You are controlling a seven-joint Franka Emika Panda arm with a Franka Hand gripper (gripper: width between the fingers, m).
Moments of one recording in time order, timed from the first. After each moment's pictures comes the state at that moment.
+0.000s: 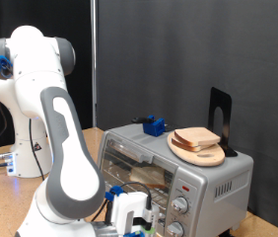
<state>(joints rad) -0.28 0.90 0.04 -1.51 1.35 1.74 -0.23</state>
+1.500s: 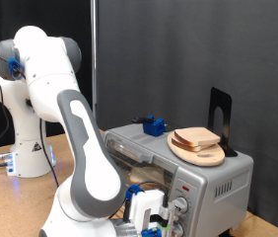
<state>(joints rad) -0.23 0.90 0.06 -1.55 1.39 1.77 -0.23</state>
